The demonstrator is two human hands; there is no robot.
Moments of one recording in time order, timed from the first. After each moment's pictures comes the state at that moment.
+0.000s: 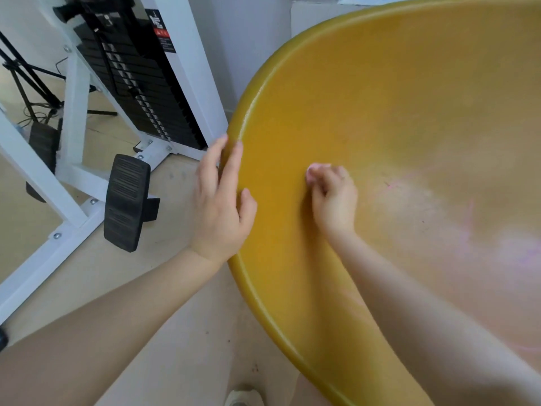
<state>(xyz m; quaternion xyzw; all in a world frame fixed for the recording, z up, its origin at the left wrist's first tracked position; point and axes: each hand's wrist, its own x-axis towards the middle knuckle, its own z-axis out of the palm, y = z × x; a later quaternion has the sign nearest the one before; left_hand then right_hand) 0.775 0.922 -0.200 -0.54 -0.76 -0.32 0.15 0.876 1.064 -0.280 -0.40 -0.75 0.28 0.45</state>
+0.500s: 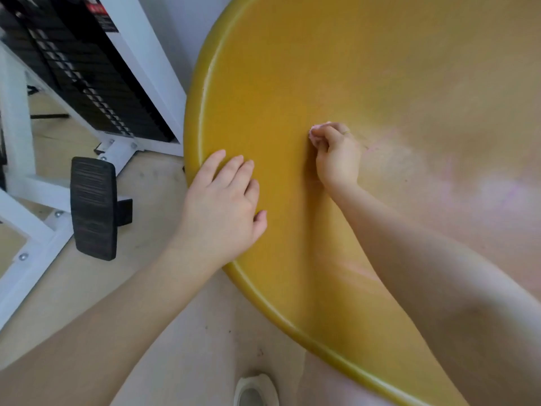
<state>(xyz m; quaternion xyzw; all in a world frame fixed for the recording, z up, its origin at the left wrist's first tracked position) 0.788 0.924 -0.202 -0.70 -0.68 0.11 0.17 0.892 1.106 -0.290 -0.49 -0.73 0.25 0.40</state>
